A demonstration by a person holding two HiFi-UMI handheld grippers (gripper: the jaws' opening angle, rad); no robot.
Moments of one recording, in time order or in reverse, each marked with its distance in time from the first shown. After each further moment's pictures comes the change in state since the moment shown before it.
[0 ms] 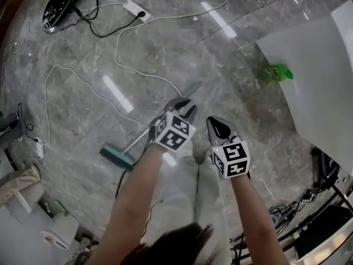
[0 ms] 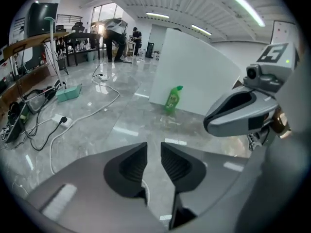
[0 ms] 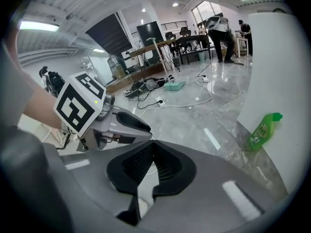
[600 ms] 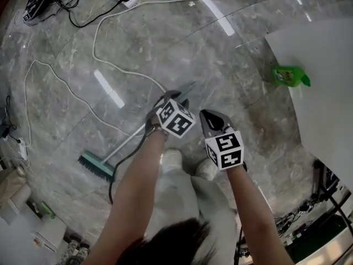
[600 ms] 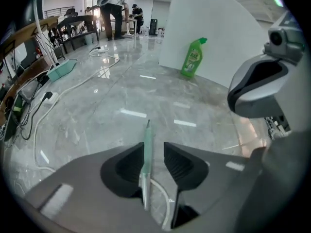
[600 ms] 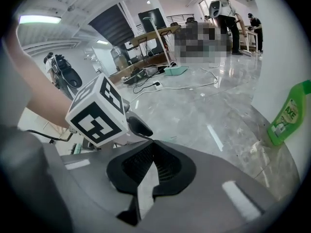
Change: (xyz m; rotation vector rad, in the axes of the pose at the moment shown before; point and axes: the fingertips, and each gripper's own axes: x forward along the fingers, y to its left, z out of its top) left arm 0.141 0.046 -0.088 0.020 0.230 0.108; right arm 0.101 -0.057 -0.062 -0.061 0.075 0.043
